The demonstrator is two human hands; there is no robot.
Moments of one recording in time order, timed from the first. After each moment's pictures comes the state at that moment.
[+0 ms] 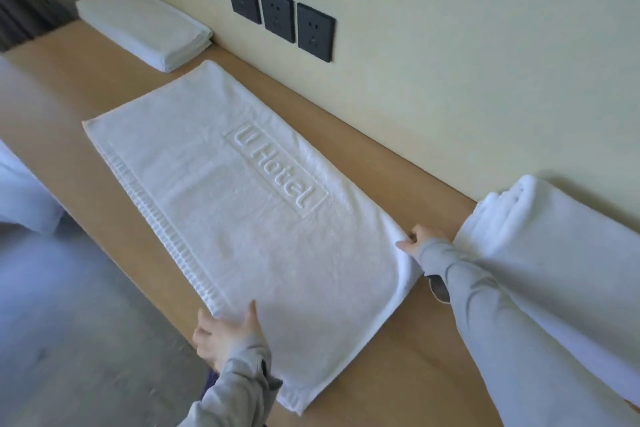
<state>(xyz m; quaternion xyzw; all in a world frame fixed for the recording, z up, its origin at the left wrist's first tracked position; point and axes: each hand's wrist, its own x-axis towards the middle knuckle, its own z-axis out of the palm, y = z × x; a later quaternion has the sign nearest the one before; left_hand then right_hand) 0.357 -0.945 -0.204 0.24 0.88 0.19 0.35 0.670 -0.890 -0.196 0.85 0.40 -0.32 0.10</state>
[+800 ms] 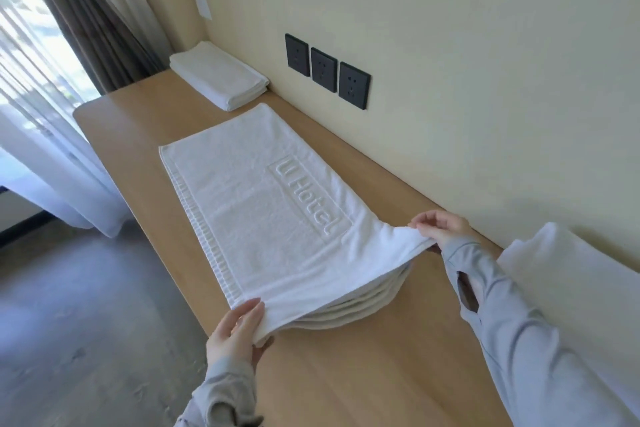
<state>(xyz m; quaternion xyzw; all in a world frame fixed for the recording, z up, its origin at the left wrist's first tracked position) 0.338 -0.966 -0.131 0.09 0.68 0.47 0.55 0.666 -0.868 -0.125 0.69 0.41 -0.44 -0.41</state>
